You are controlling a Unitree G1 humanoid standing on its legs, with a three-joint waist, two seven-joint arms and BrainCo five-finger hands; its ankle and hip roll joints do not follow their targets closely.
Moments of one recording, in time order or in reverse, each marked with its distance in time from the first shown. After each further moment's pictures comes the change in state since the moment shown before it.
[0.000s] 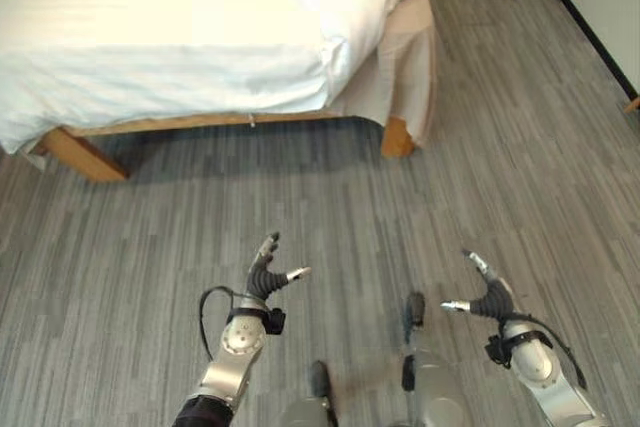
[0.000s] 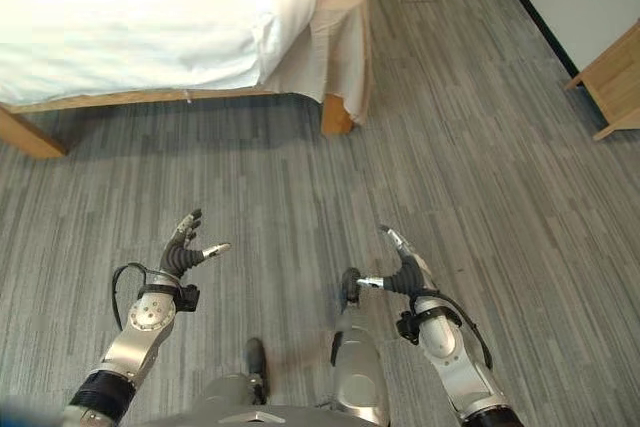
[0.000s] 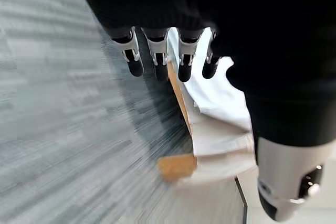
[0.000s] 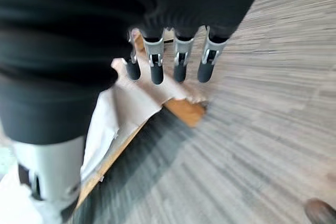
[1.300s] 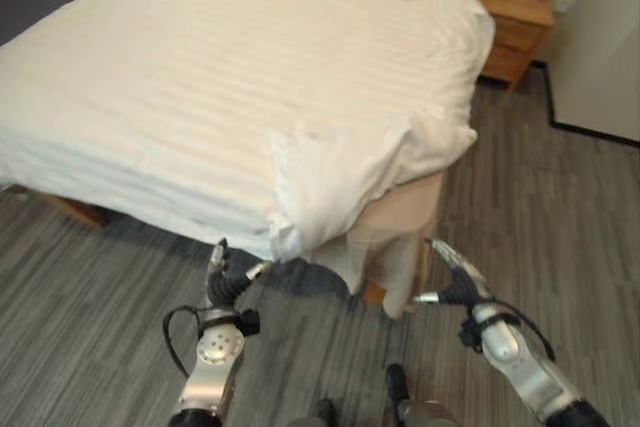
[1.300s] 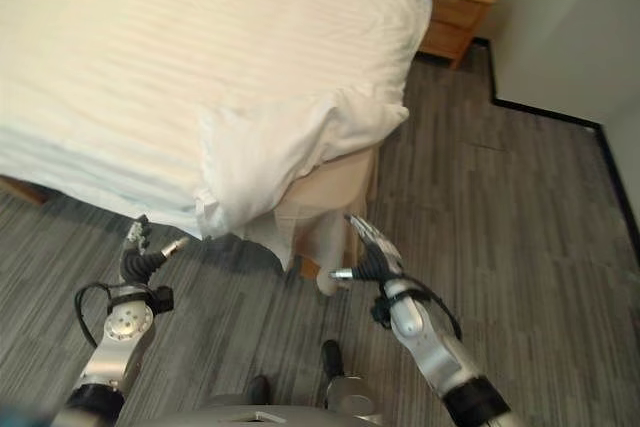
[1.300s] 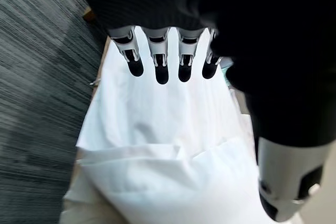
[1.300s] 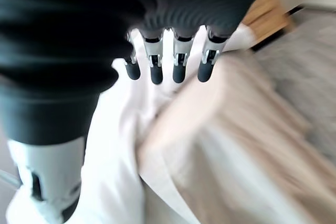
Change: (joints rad) left arm 0.012 -0.055 0.135 -0.006 -0.071 0.001 0.155; right arm -0.241 0.001 0.162 0.010 -0.118 0.037 -0.034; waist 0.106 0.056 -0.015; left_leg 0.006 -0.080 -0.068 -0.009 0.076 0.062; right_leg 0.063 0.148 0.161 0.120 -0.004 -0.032
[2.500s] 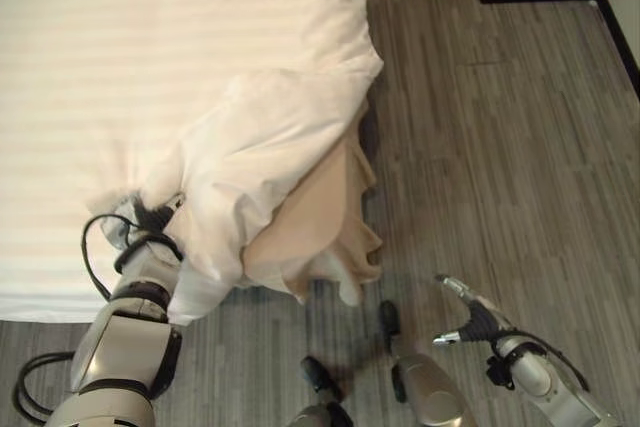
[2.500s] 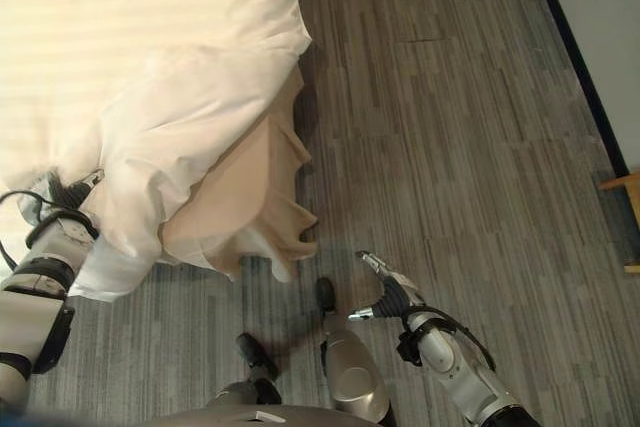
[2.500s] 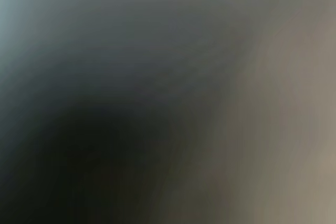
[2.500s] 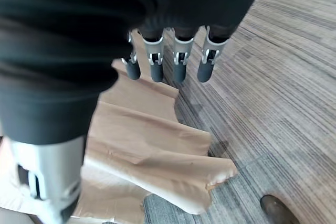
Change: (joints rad) left arm -0.743 0.356 -0.104 0.891 0.395 0.234 0.165; right arm 0.196 -0.165 0.029 0.004 0.079 -0.084 0.082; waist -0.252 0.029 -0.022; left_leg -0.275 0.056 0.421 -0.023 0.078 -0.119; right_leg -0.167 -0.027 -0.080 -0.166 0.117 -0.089
